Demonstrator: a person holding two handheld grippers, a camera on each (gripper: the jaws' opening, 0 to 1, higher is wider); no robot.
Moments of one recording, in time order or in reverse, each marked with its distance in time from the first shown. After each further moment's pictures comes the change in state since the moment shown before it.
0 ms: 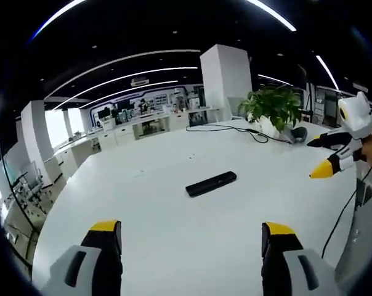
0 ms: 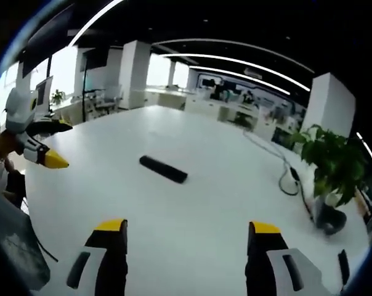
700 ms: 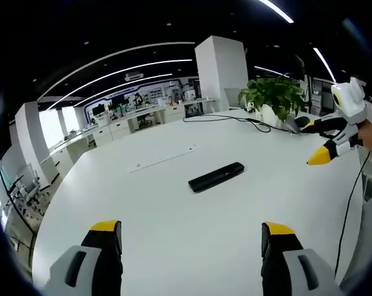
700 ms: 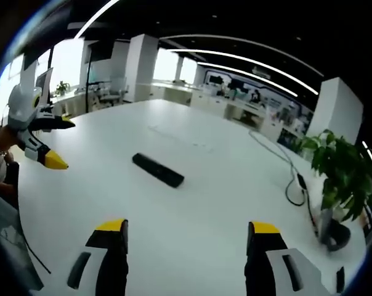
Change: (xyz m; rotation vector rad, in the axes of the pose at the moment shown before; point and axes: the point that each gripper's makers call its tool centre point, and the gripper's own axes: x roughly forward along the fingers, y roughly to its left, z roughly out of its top) left arm 0.042 0.014 -0.012 0.031 0.057 -0.025; right arm 0.046 -0.014 0.009 -0.058 0.035 0.036
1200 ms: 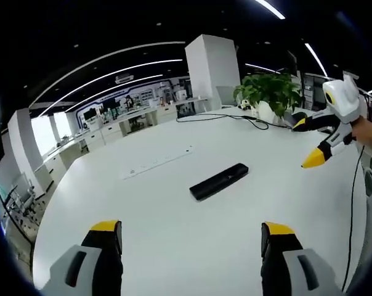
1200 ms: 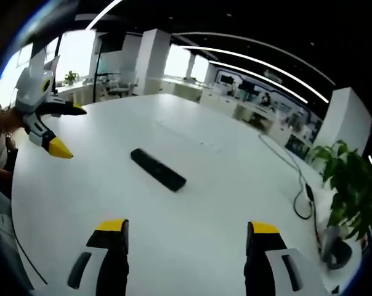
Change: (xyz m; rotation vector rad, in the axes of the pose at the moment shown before) left arm 0.035 0.012 0.013 0.046 -0.004 -0.053; right arm 0.038 -0.005 0.006 -0.081 0.018 0.040
